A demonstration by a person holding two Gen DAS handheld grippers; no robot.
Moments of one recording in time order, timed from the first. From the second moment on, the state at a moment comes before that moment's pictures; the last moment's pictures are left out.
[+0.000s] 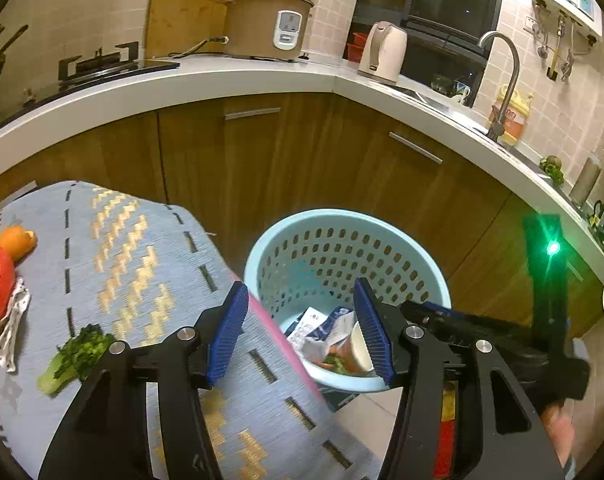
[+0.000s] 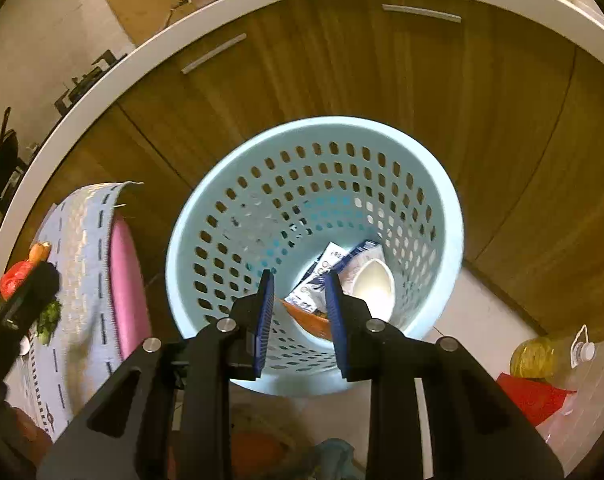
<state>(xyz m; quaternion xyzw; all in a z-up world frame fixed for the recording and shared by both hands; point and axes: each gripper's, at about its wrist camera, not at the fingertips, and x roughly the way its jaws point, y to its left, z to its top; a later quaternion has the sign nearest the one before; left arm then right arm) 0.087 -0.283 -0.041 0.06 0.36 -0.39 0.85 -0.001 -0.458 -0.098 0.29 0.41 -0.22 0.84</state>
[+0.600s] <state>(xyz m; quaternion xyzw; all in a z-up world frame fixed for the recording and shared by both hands) 0.100 -0.140 0.010 -0.02 0.32 -0.30 0.90 0.031 -0.355 -0.015 0.21 0.36 -0.12 0.90</state>
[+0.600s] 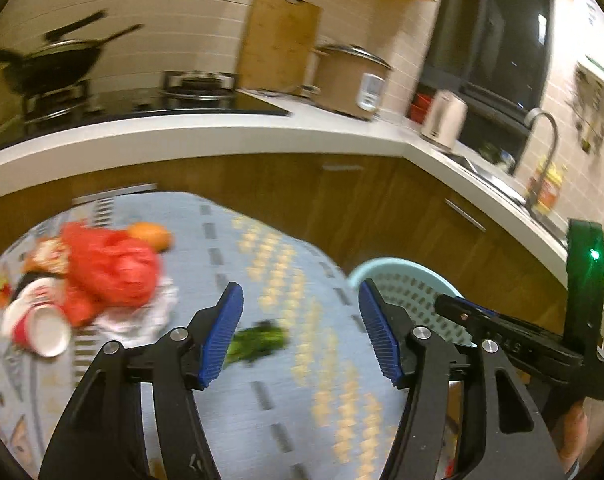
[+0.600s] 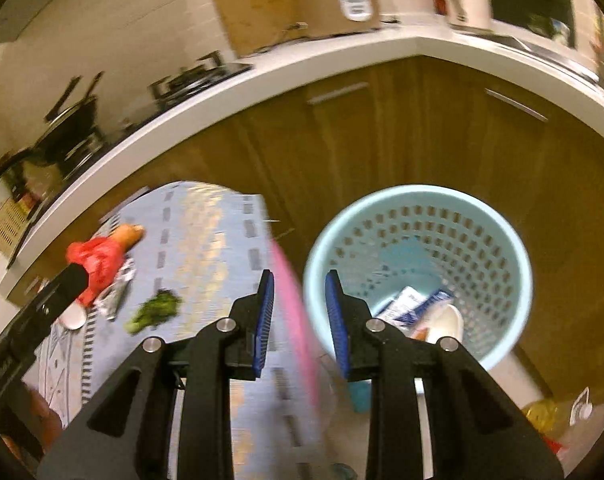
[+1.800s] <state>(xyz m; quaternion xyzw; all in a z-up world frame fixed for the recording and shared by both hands) 0.160 0.062 -0.062 -0.04 0.41 -0.06 0.91 0.073 -0.206 -0.054 0.07 0.39 -0.04 0.92</state>
